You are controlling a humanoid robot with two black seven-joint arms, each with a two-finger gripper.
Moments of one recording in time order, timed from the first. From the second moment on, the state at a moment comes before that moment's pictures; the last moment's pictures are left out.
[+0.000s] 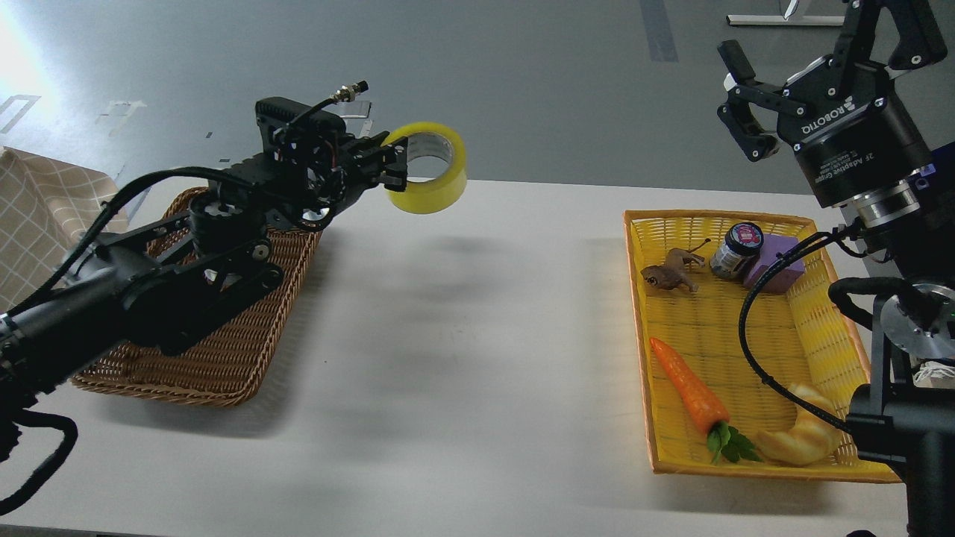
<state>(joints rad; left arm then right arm) -0.83 0.51 -0.64 -1.23 1.96 -0.22 0.18 0.37 -0.01 1.69 1.59 -0.78 0.46 -0.17</state>
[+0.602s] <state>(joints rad) -0.65 0.95 -0.63 -1.25 1.86 -0.16 0.03 0.37 -0.01 1.68 1.59 -0.78 0.46 -0.17</state>
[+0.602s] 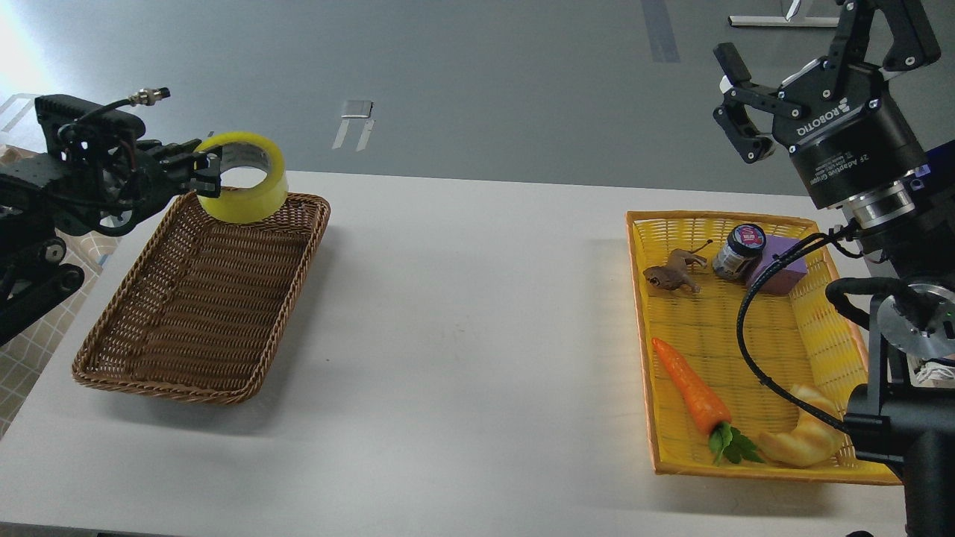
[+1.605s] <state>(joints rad) -0.41 0.93 -0.63 -1.16 1.74 0.05 -0.04 0.36 0.00 1.66 1.59 -0.78 0.46 -0.18</state>
